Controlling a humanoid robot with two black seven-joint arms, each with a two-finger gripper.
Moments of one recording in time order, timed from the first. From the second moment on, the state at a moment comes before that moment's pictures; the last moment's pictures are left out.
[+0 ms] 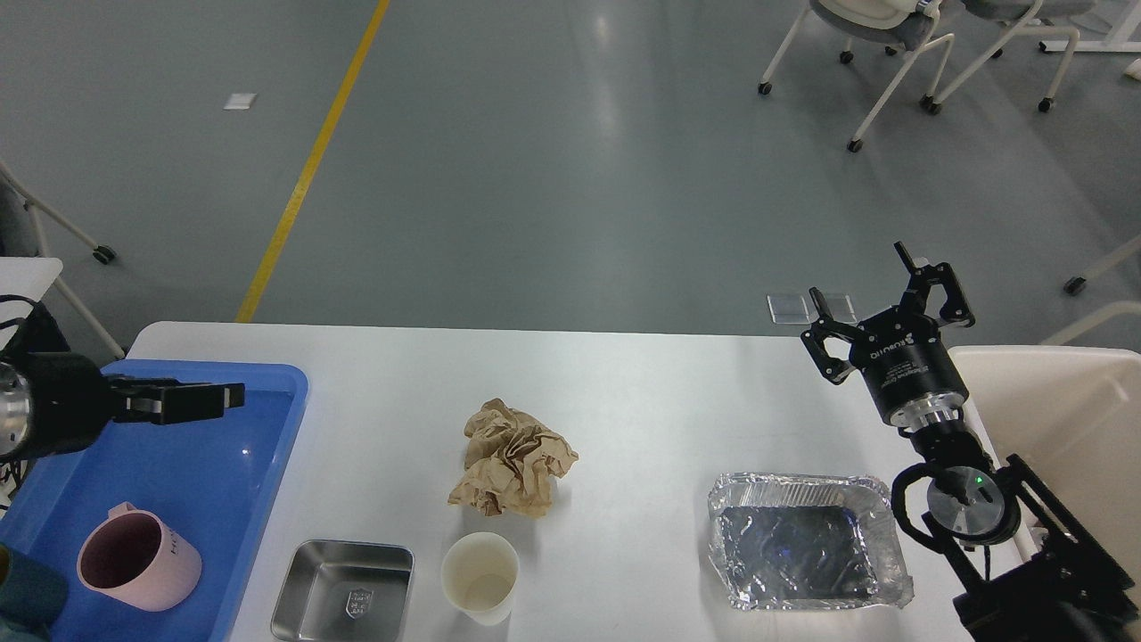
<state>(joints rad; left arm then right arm) -0.76 1.17 -0.35 -1.64 1.33 -0.44 -0.01 0.23 -0.22 1.33 1.21 -0.18 0.25 0.21</state>
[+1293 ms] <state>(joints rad) -0.43 0.92 -0.28 -1.53 1.65 -0.25 0.07 0.23 -0.22 1.35 1.21 -0.18 0.24 0.21</state>
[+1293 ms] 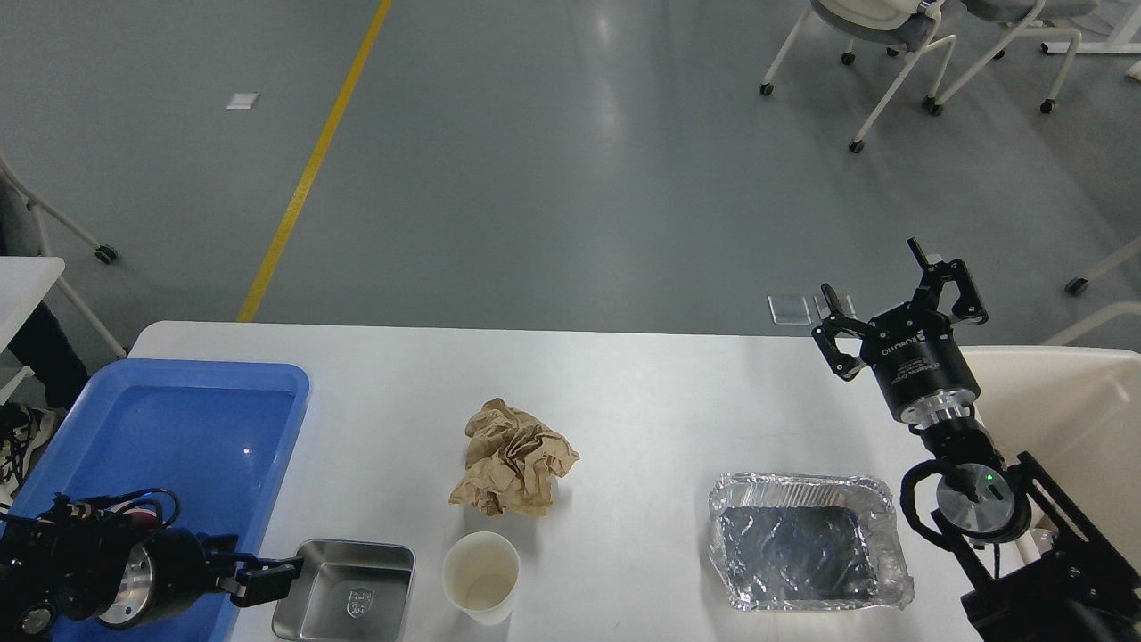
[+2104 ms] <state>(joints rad) -0.36 0.78 -0.28 -1.39 1.73 -0.21 0.08 0.23 -0.22 1.35 1.21 -0.18 0.24 0.21</state>
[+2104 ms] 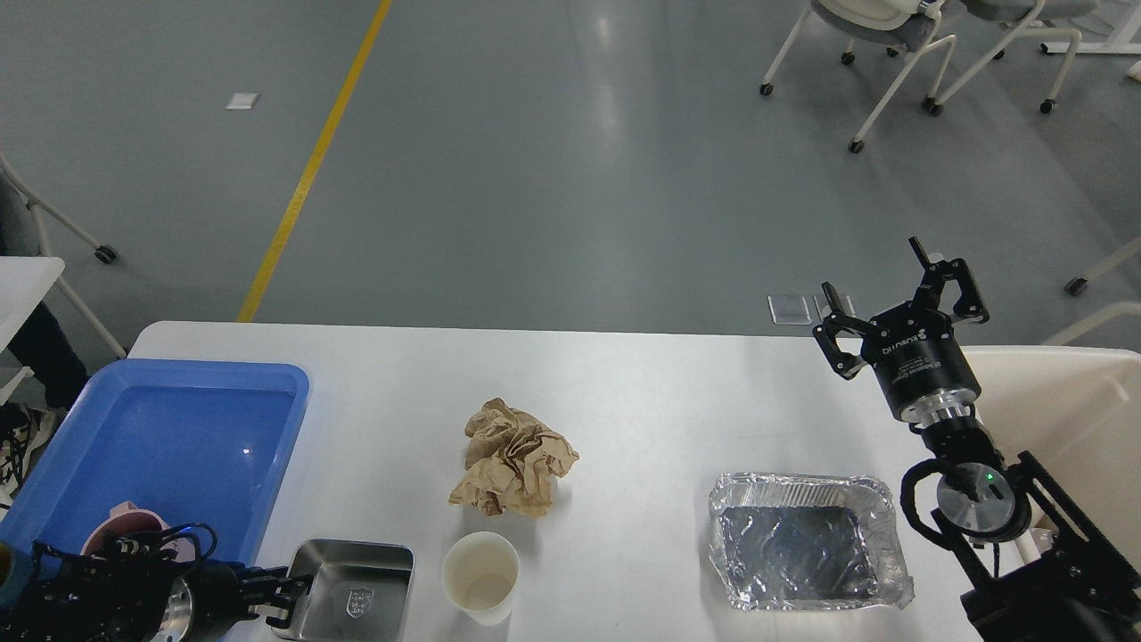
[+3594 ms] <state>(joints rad) -0.51 0.91 -0.82 -1.17 1.46 -0.59 0.08 0.23 -0.24 1.35 1.21 -0.18 0.24 0.21</state>
